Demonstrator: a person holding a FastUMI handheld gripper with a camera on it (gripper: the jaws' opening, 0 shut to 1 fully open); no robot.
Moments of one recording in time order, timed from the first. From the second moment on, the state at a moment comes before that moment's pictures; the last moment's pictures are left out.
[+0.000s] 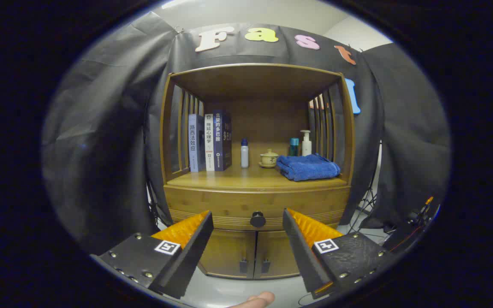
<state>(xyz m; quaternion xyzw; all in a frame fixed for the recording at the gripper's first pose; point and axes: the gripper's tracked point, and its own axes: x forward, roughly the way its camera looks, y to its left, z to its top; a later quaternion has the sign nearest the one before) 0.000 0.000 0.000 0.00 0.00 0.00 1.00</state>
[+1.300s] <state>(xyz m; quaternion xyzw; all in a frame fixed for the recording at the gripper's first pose) 0.090 -0.016 -0.040 -0.01 -0.01 -0.03 1.00</state>
